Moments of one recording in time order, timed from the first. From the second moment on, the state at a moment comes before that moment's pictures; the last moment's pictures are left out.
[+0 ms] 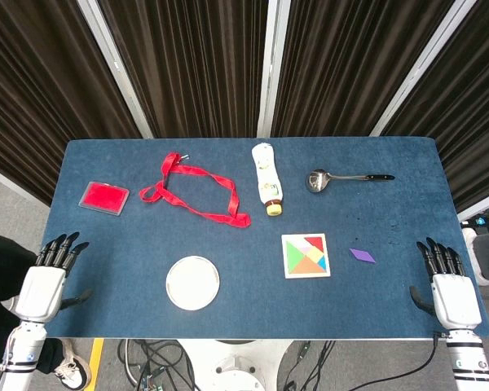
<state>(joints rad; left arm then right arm) -0.11 -1.31 -0.01 -1.54 1.59 1.52 0.09 0.07 -1.23 0.05 -1.56 -1.45 1.43 -0.09</state>
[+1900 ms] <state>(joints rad) -0.11 -1.35 0.01 -1.46 1.58 1.49 0.01 0.46 -1.35 0.08 -1.50 -1.09 0.96 -0.45</state>
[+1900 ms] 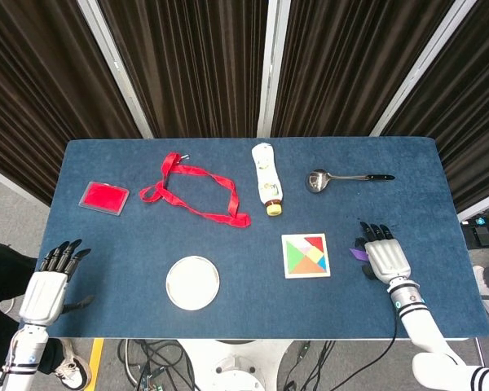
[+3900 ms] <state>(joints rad) -0.10 -1.36 0.01 -1.41 1.56 1.49 -0.07 0.70 -1.36 0.19 -1.80 -0.64 1.09 -0.86</state>
